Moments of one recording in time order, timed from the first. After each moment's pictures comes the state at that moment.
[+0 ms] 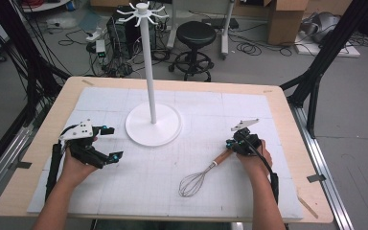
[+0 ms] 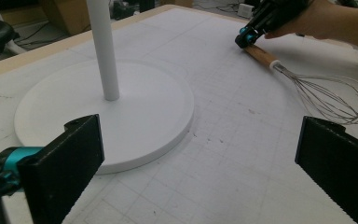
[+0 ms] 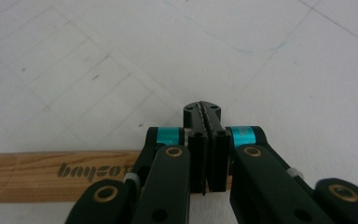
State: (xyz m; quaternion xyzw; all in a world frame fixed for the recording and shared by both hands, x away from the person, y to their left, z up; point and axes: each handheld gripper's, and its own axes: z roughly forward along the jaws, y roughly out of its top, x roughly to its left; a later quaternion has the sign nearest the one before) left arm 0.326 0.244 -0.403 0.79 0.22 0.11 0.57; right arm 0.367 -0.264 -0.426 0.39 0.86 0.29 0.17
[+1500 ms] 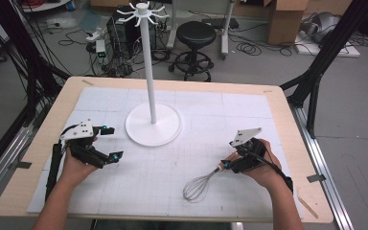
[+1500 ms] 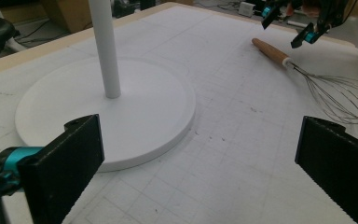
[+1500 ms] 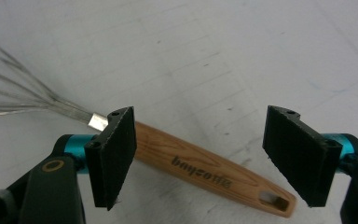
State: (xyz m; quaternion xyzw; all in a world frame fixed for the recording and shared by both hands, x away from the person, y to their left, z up) left arm 0.327 0.244 -0.404 0.79 0.22 0.11 0.56; right arm 0.325 -0.257 -0.397 0.22 0.92 0.29 0.14
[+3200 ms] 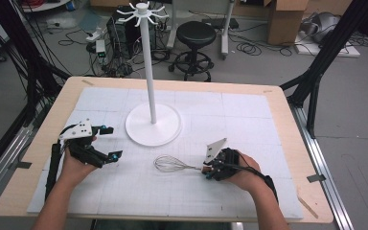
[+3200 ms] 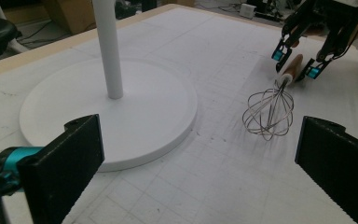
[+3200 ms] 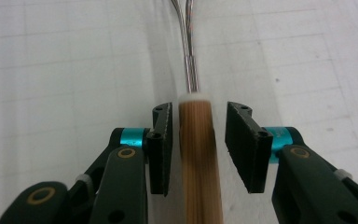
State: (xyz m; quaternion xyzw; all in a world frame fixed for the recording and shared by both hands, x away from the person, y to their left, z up) left arm 0.327 0.247 -0.403 0.79 0.22 0.11 0.57; right arm 0.313 -0.197 -0.416 0.08 0.96 0.26 0.09
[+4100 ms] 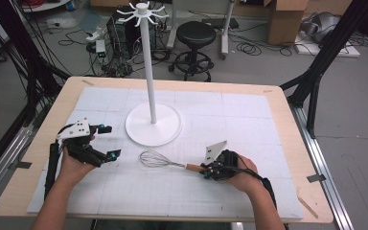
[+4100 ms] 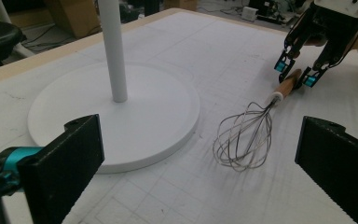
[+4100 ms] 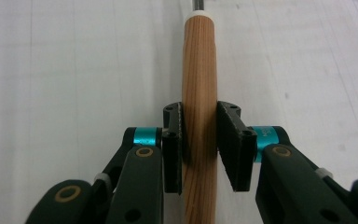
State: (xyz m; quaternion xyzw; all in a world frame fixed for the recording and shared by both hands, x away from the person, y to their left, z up) left arm 0.326 0.251 -0.398 0.78 0.22 0.12 0.57; right arm 0.314 -0.187 -0.423 0.06 0.96 0.28 0.09
